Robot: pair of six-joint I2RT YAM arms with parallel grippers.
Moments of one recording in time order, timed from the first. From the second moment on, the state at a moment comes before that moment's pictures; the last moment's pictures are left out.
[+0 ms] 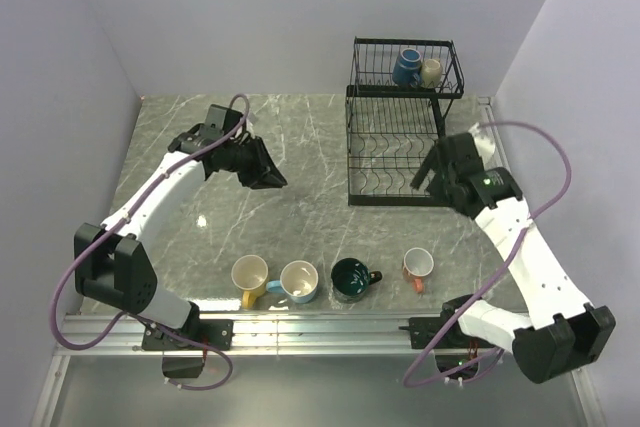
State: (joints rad) left arm -0.33 1.48 1.29 -0.73 0.48 -0.73; right arm 0.29 1.11 1.17 -0.97 0.35 0.72
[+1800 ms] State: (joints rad) left arm -0.41 1.50 1.34 -0.53 0.66 -0.82; right arm 0.29 1.02 1.25 -0.99 0.09 0.84
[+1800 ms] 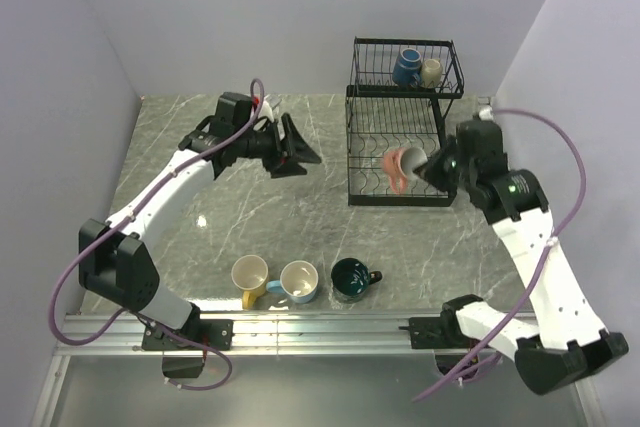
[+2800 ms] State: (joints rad) left arm -0.37 1.63 1.26 0.45 0.85 -1.50; right arm 0.20 1.32 1.05 0.28 -0.63 1.43
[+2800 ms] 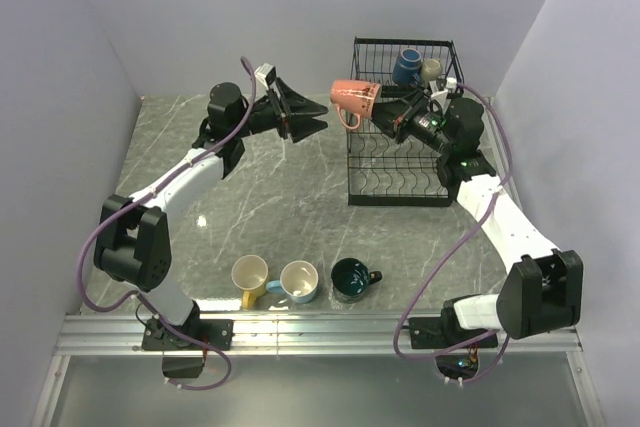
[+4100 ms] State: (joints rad) left arm -0.36 1.57 1.52 -0.12 0.71 -1.03; right arm 0.27 1.44 1.05 0.36 -0.50 1.49
